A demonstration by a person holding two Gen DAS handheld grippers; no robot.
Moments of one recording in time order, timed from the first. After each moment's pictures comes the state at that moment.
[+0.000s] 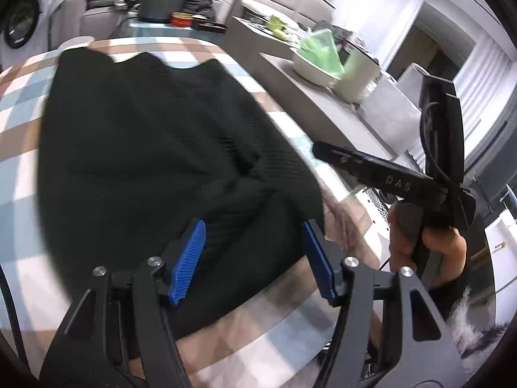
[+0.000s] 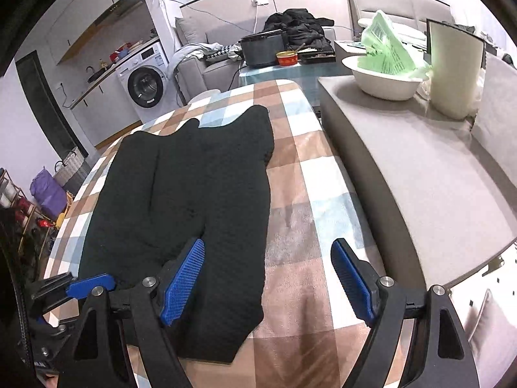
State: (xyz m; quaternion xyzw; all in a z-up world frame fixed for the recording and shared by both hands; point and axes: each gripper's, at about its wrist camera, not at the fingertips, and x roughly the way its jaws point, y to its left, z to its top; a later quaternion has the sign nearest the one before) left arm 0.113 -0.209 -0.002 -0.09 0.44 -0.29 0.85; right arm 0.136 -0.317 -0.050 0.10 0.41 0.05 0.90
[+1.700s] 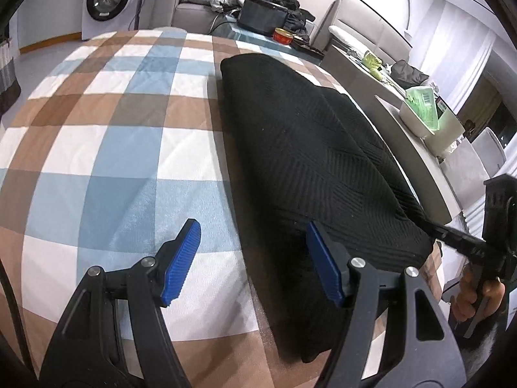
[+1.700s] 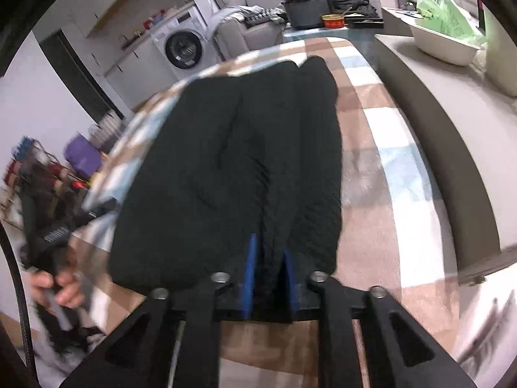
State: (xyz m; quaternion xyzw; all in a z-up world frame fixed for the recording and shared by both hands) left arm 0.139 -0.062 -0.054 -0.14 0.44 -0.12 0.88; right arm 0.116 -0.289 -0.067 0.12 0.47 0.16 0.86
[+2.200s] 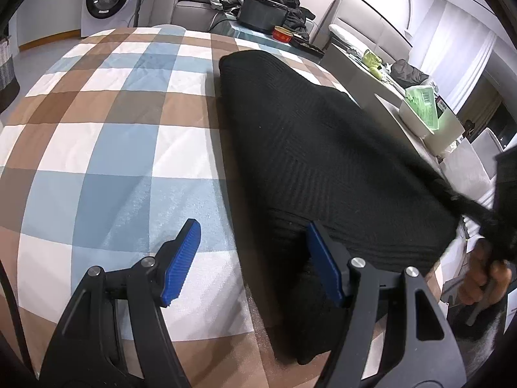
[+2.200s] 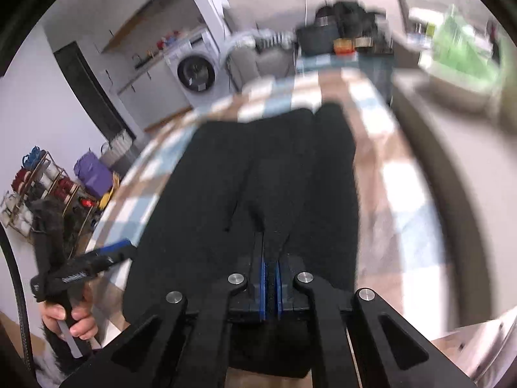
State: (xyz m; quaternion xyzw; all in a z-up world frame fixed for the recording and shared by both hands) left arm 0.139 -0.068 -0.055 -0.14 0.44 -0.12 0.88; right arm 0.138 -0.278 -0.031 0.12 0.41 0.17 0.89
